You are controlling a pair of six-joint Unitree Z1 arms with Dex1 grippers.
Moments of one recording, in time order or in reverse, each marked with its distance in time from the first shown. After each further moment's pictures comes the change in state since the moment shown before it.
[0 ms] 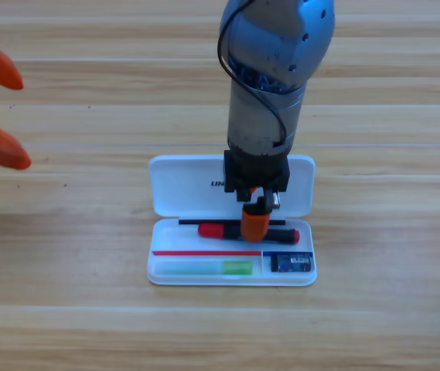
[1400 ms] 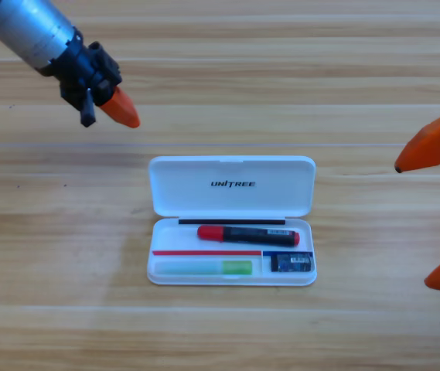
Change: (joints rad) arm 0 0.140 0.599 -0.222 -0.256 -0.191 0.102; arm 1 -0.043 -1.064 0.956 -0.477 0.465 0.268
